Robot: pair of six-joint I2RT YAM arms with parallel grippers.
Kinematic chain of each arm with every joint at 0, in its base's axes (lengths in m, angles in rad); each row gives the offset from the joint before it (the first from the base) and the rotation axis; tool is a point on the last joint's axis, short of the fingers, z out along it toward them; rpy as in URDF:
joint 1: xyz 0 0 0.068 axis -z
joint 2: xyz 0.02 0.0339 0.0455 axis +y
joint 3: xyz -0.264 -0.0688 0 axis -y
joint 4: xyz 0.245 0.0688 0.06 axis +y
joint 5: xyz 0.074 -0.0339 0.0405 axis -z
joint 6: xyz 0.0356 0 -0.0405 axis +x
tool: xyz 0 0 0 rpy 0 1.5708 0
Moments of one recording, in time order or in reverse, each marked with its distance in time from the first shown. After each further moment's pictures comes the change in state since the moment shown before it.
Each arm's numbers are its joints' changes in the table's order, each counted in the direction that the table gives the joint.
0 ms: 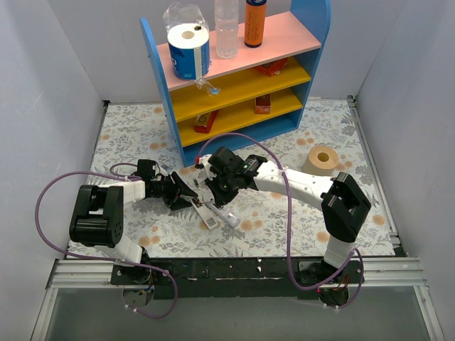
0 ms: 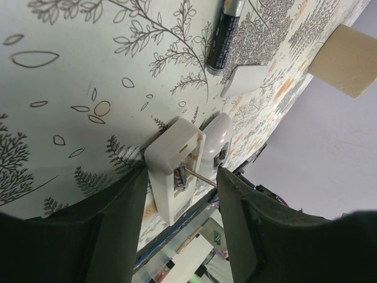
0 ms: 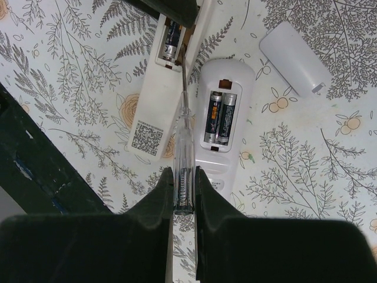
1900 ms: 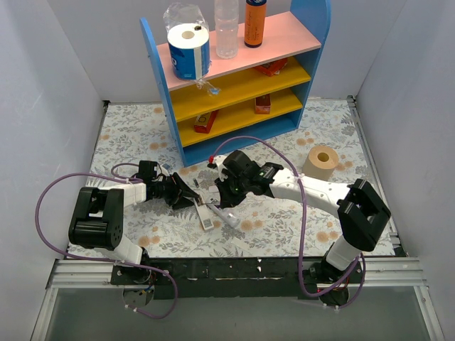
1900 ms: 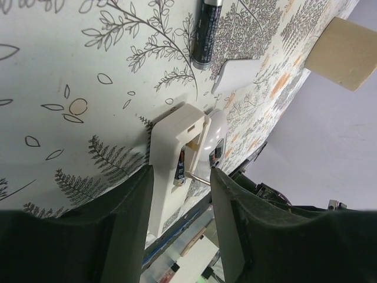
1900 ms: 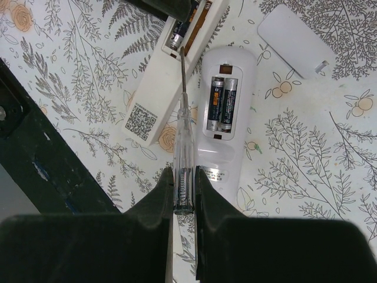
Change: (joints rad) left arm 0.027 -0.023 -0.026 -0.058 0.002 -0.019; right arm 0.045 -0.148 -0.224 -0.186 -0.056 0.078
